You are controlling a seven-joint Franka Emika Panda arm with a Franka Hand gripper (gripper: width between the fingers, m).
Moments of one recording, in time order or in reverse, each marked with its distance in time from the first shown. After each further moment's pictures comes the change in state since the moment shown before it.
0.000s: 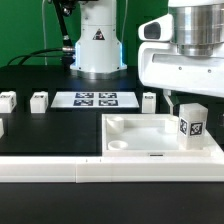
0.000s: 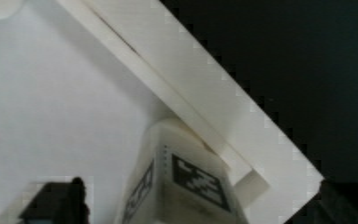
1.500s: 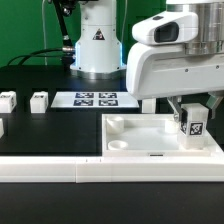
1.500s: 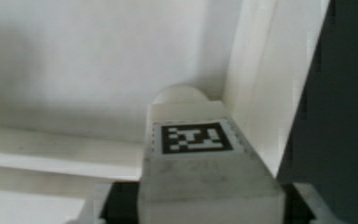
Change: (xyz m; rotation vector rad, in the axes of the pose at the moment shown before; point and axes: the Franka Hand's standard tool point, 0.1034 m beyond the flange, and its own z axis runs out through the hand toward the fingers) arm 0.010 0.006 -0.002 -0.037 0.013 -0.861
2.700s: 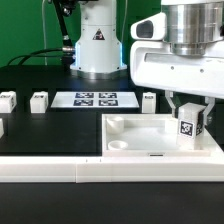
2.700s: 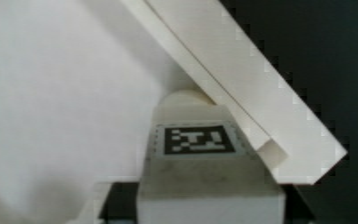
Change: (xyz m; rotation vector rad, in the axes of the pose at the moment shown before) arm 0.000 0.002 0.000 0.016 0.001 1.028
